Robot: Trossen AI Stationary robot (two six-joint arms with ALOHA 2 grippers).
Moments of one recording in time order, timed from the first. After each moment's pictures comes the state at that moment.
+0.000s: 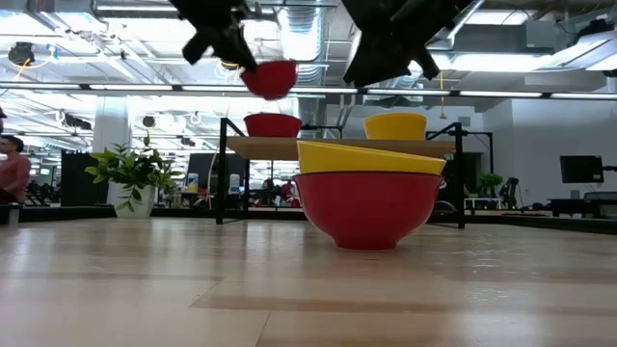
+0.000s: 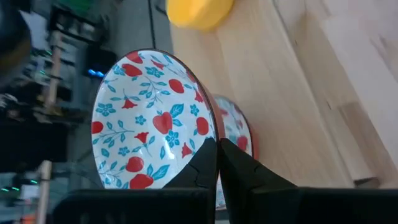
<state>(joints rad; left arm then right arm) 0.41 1.24 1.21 -0.55 -0.15 1.05 0.14 1.48 1.06 -0.24 0.71 0.50</state>
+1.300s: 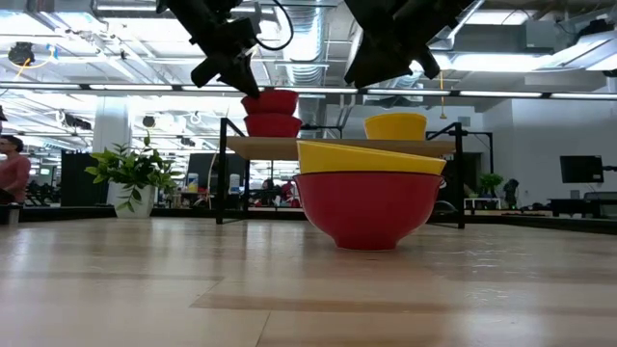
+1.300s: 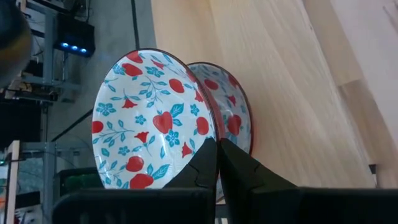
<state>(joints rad) 0.48 1.35 1.21 -0.55 -0.13 1.03 0.15 1.48 1.06 -0.25 0.70 0.50</state>
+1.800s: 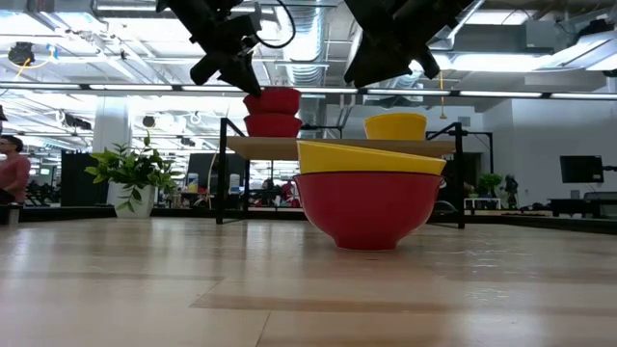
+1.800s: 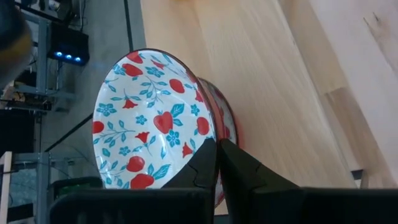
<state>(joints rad) 0.46 1.35 1.21 -0.55 -0.11 1.03 0.15 1.48 1.06 -0.25 0.70 0.50</state>
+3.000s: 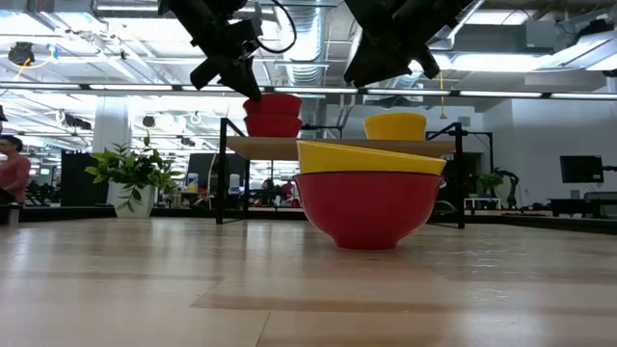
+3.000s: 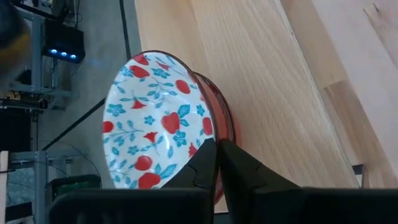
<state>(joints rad) 0.47 1.36 1.21 -0.56 -0.11 1.04 0.15 1.48 1.06 -0.24 0.70 0.50</state>
